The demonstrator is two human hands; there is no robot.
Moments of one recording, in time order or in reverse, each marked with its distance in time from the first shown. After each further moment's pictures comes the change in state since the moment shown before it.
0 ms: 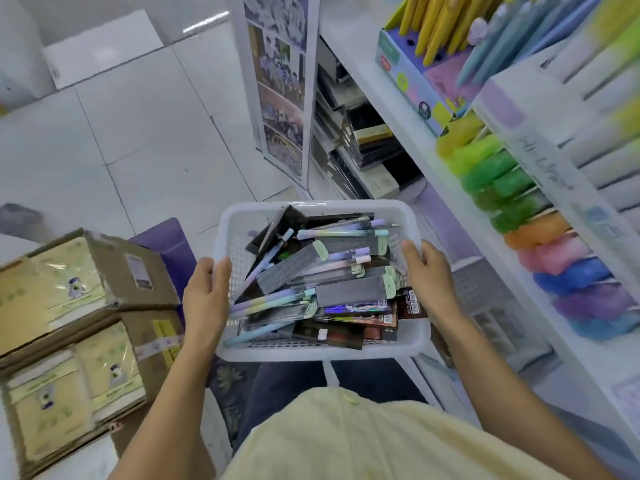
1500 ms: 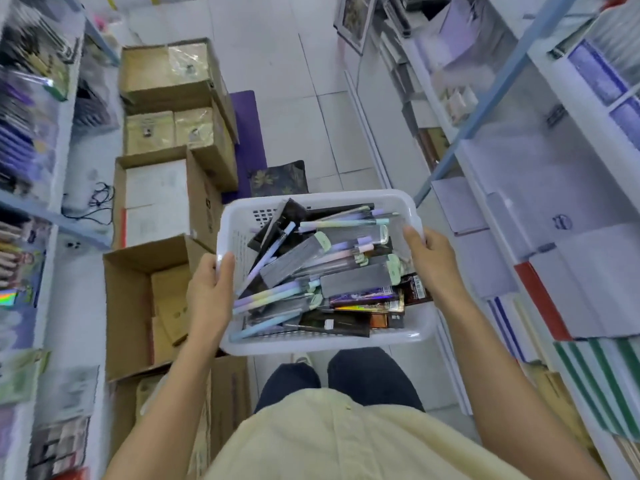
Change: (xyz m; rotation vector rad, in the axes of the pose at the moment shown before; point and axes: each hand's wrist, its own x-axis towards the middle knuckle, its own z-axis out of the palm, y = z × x) left_hand -0.829 -0.262 -0.084 -0.099 0.264 -0.173; right_hand -0.657 0.362 -0.174 -0.063 -0.264 -0.218
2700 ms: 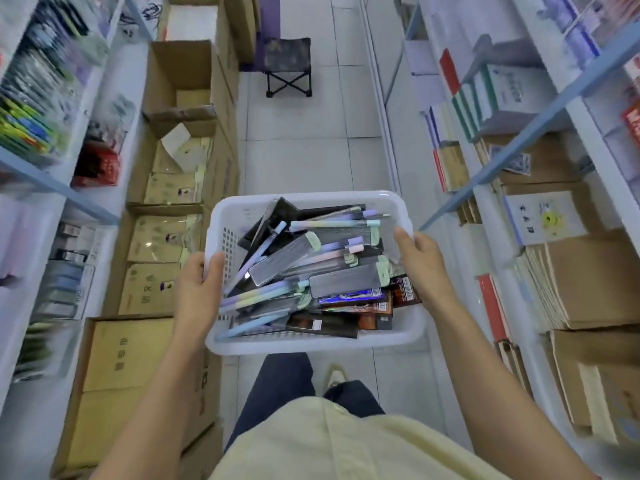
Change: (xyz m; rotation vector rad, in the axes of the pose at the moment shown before) left_hand -0.852 -0.285 -0.076 -0.090 0.068 -0.102; right_hand -0.729 0.397 -0.210 0.023 -0.141 -0.004
